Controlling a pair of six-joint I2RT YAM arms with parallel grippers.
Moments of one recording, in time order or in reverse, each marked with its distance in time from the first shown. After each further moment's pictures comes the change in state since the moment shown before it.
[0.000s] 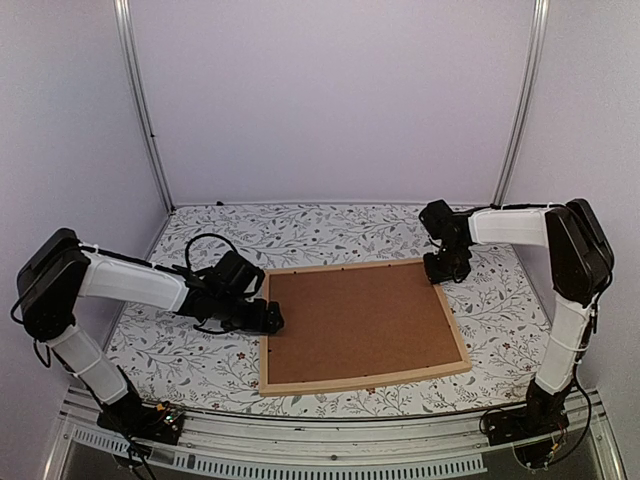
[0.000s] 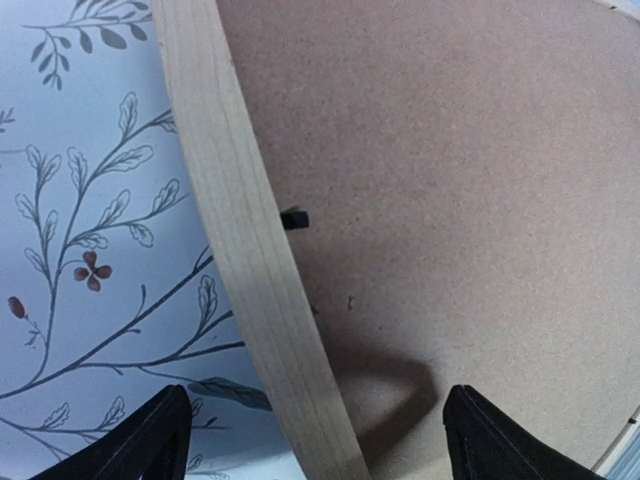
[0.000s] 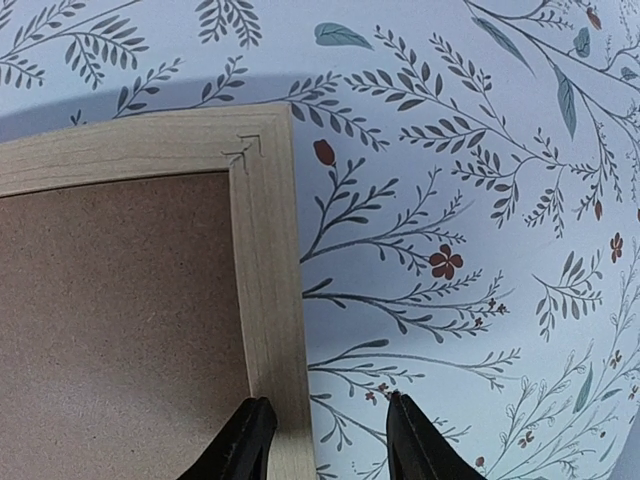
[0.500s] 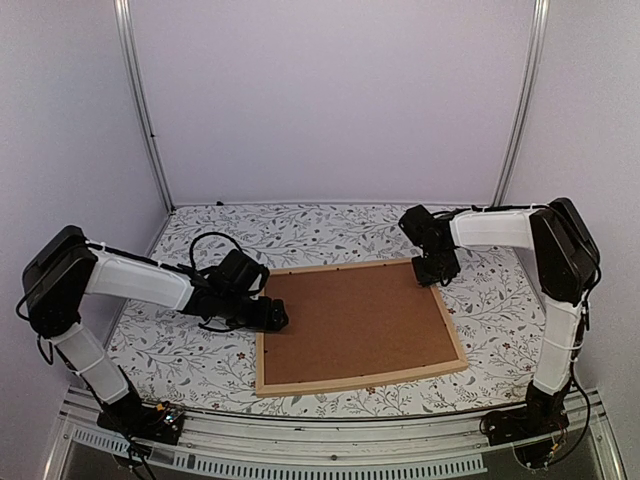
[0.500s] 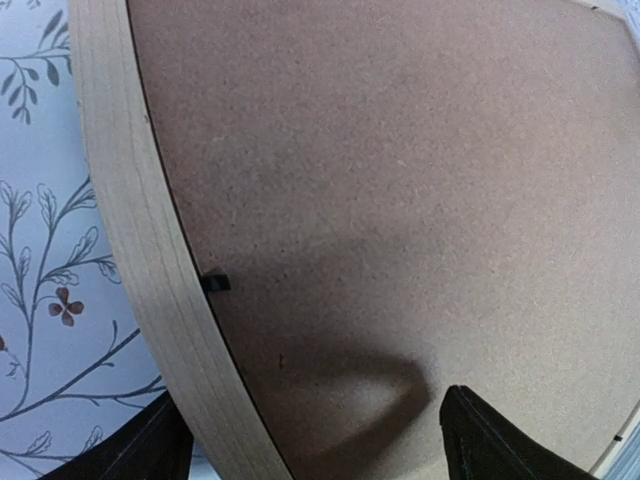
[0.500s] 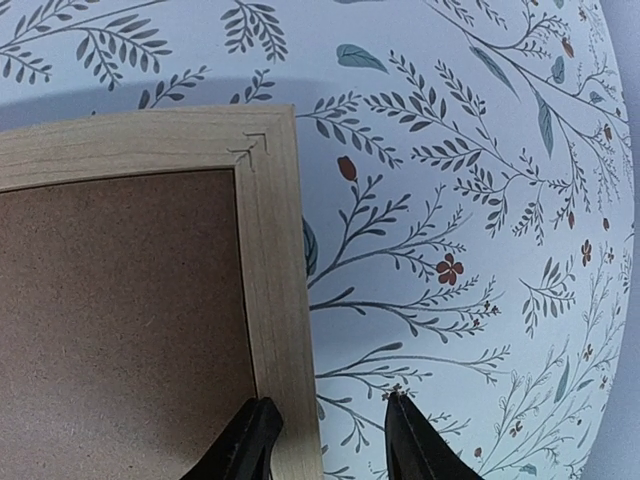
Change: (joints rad) left arm -0.005 0.043 0.023 0.055 0.011 0.000; right arm 0.097 0.070 0.069 -0.045 0.160 0.055
